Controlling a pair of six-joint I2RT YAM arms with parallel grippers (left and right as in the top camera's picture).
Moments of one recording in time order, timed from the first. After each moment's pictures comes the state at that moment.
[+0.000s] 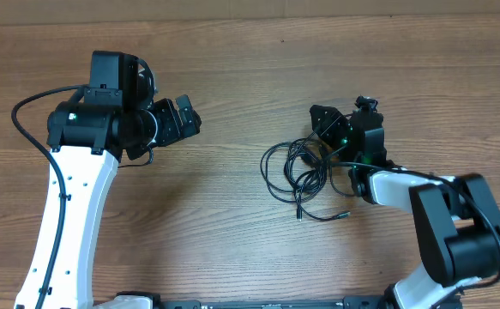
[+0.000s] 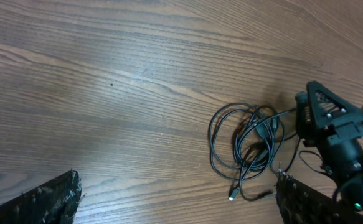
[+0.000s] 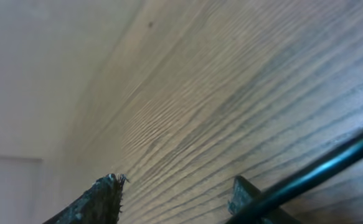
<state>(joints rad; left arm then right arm) -0.10 1.45 1.49 -1.16 0.26 -0.46 0.21 1.82 0.67 0.65 -0.15 0.97</state>
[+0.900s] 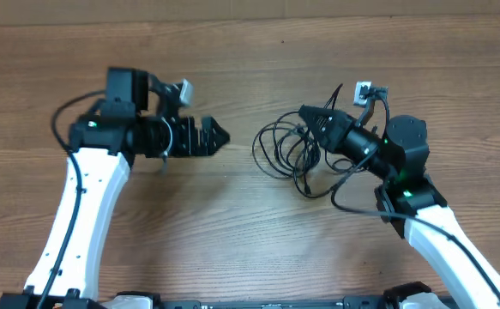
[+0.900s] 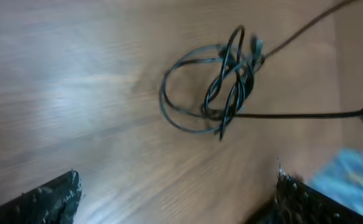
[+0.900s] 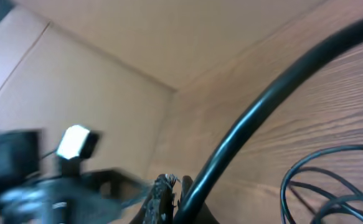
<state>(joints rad) -0.10 1.45 1.29 -0.96 0.63 -0.14 0.25 1.21 0.67 0.38 -0.60 0.92</state>
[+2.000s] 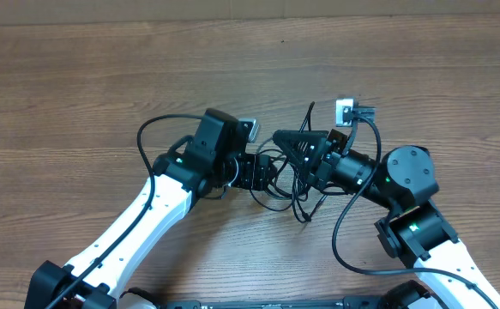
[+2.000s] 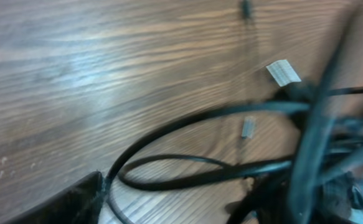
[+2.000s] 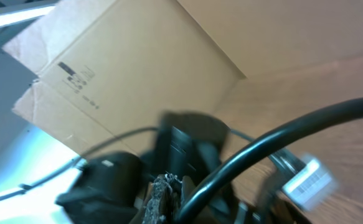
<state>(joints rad) -0.50 1.46 0.97 -0.51 0.38 -0.39 0.46 0.98 0.71 0.32 -0.60 0.83</state>
